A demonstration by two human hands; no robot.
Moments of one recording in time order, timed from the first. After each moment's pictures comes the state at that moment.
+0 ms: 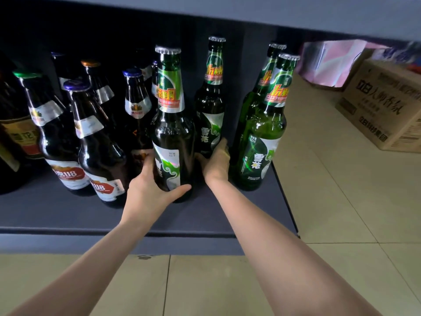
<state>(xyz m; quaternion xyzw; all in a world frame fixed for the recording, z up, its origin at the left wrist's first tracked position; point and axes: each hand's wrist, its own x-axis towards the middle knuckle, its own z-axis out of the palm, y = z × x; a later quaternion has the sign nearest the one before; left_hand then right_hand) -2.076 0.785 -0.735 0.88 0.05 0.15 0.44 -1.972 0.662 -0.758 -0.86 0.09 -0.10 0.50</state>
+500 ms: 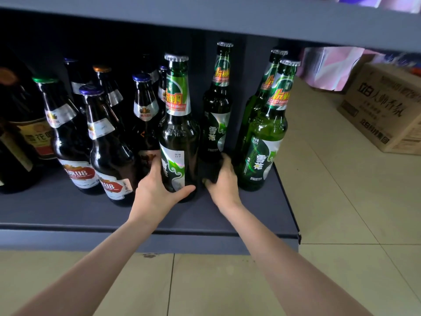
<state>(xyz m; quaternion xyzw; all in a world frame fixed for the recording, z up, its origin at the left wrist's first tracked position) -2.075 0.788 -0.741 0.88 0.03 0.14 0.45 -2.022 0.645 -0.773 -0.88 -0.01 -0.08 0.47</state>
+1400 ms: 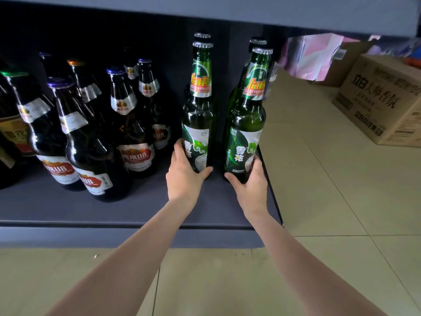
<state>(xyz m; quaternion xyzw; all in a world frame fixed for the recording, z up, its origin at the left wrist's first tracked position) -2.040 0.701 -0.751 0.88 0.07 0.17 0.45 -2.043 0.565 -0.781 -0.84 0.05 -0.19 0.50</state>
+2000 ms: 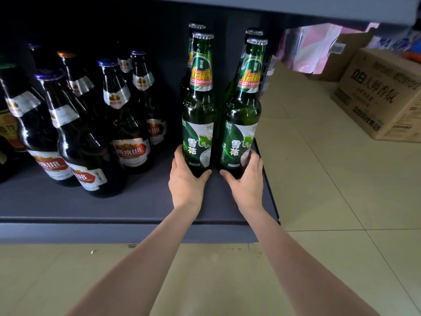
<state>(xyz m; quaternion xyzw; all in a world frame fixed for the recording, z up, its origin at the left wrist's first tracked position) -2.048 0.686 -0.775 0.85 0.10 0.19 0.48 -2.046 0.567 -0.776 -0.86 0.06 -0.19 0.47</state>
